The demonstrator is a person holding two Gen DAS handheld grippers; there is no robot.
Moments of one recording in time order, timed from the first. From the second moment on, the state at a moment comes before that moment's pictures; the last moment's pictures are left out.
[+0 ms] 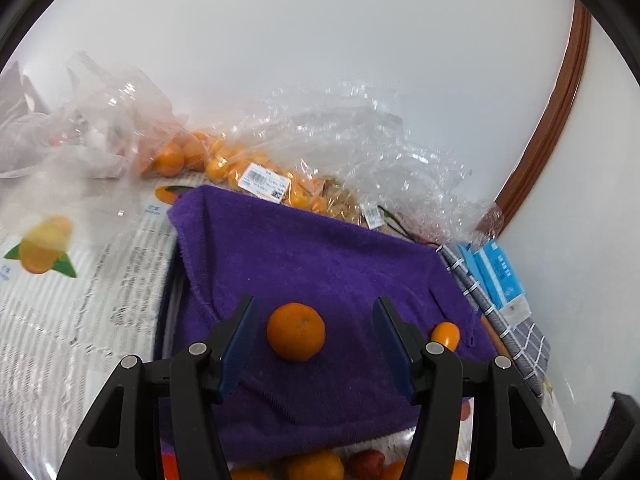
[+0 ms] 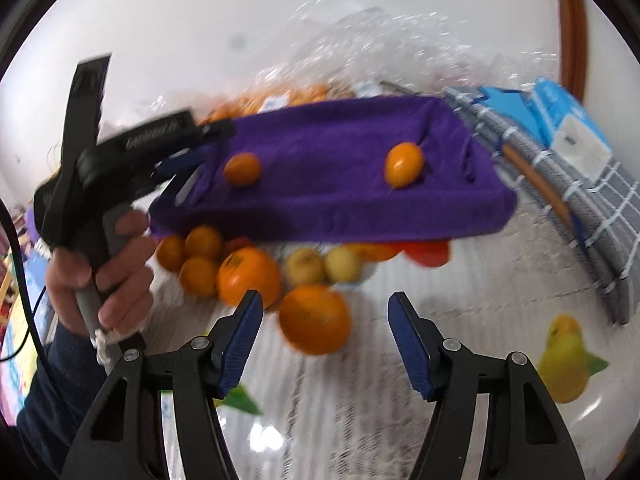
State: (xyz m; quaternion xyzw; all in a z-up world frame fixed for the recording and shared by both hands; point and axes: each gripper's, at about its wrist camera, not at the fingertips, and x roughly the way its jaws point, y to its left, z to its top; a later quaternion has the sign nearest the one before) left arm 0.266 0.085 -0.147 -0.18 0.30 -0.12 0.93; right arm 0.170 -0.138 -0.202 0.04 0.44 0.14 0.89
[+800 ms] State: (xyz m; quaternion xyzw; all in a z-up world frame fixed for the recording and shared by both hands) left arm 0.195 0.096 -0.180 -0.10 0.38 -0.09 0.91; right arm 0.154 -0.167 -0.216 0.06 0.44 0.10 0.89
